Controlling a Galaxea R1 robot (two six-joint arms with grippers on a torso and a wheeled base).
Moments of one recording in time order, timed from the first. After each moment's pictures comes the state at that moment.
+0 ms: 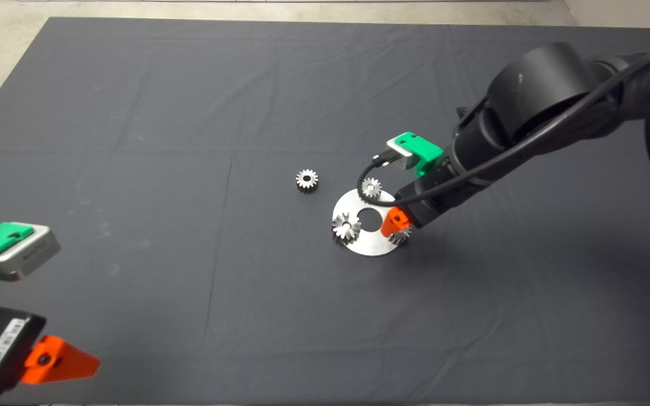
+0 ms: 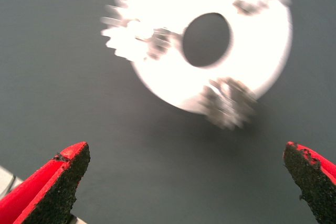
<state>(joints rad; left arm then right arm) -0.81 1.83 -0.33 -0.17 1.53 -1.35 0.48 2.66 -0.91 -0.26 -1.44 1.14</state>
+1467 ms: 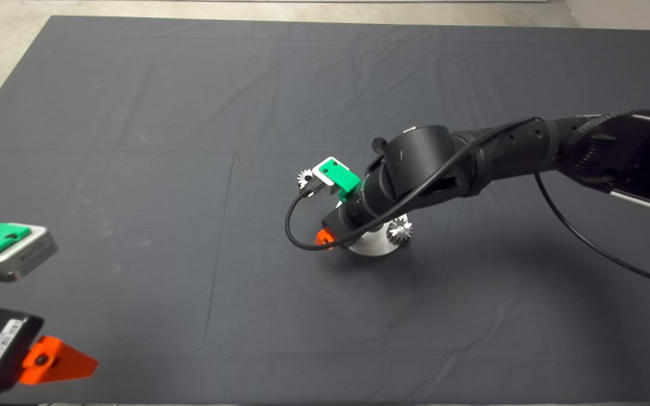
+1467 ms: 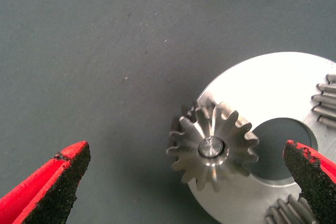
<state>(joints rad) -0.81 1.82 -0.33 -0.17 1.53 -1.35 0.28 2.82 -1.04 -0.62 -1.45 1.10</state>
